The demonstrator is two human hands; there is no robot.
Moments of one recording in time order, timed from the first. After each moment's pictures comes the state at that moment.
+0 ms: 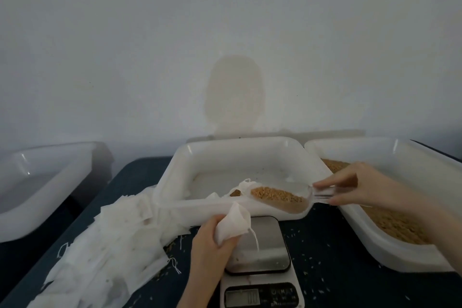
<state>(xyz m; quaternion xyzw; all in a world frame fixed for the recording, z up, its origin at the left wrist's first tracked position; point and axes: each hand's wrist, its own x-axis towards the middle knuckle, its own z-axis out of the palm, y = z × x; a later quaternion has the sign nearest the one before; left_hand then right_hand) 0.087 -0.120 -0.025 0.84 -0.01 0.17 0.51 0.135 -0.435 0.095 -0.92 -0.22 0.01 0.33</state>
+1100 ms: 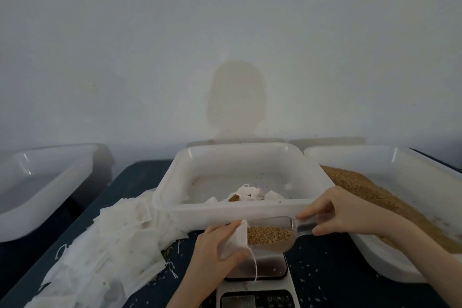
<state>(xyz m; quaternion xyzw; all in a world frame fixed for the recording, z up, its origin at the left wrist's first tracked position) 0.089 -0.112 -0.024 0.89 -0.14 0.12 0.42 0.121 -0.399 0.085 -0.92 -0.25 0.10 0.28</state>
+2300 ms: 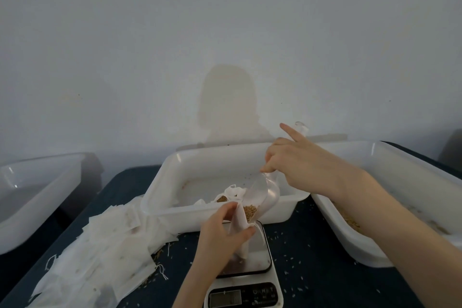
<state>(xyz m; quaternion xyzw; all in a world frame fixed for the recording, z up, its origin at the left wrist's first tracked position) 0.093 -0.158 0.015 0.86 -0.09 0.13 0.48 0.108 -0.351 0.169 -0.92 -0.32 -0.19 -0.16</state>
